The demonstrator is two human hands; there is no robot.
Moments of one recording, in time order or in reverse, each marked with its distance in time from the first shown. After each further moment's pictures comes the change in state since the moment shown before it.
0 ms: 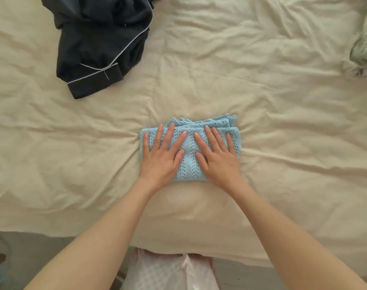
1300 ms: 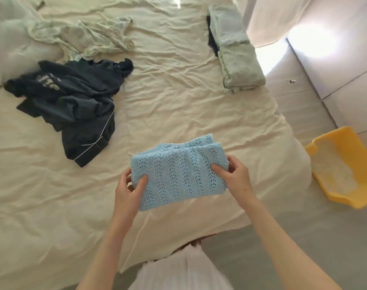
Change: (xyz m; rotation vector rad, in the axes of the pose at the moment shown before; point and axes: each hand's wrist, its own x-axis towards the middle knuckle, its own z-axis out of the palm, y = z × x) left_hand -0.103 0.032 -0.224 -1.252 -0.009 -0.371; right_hand -0.130 -0.057 -0.245 1.305 0.385 0.895
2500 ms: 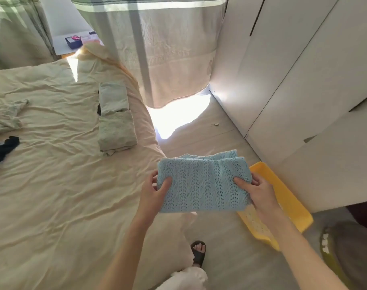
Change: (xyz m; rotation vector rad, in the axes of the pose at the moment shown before) left_hand -0.115 0.149 0.578 -0.009 -0.284 0.175; right_hand 0.091 -0.051 -0.595 0.271 0.221 0.011
